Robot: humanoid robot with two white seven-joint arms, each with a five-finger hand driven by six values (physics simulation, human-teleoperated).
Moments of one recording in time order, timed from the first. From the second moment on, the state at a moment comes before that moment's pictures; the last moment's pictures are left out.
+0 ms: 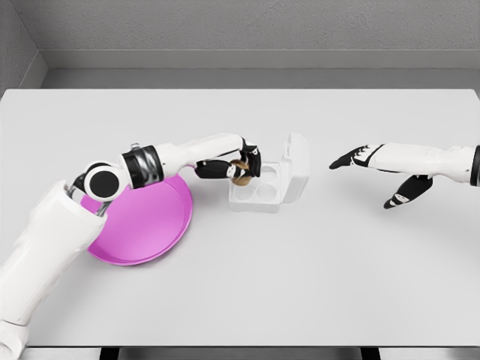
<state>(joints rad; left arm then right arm) -0.56 0.33 -0.57 -1.43 -0.13 -0.24 -0.61 -0.67 -0.97 0.79 -1.40 -0.03 -0.61 0.61</state>
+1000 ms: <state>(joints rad) -0.57 0.40 -0.54 -1.48 -0.05 -0.30 -0.61 -0.68 -0.98 0.78 -1.40 -0.03 -0.61 0.61</state>
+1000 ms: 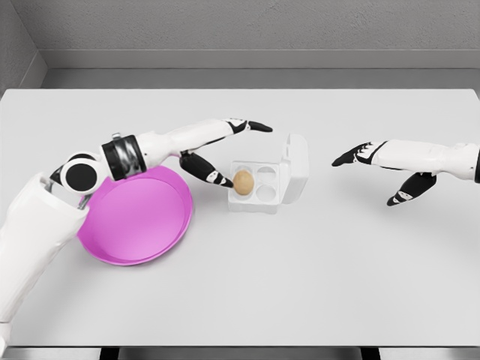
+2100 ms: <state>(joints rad) -0.44 0.88 -0.51 -1.69 0.16 -0.49 -0.61 -0.71 -0.72 0.79 -1.39 -0.03 -0.61 0.61</state>
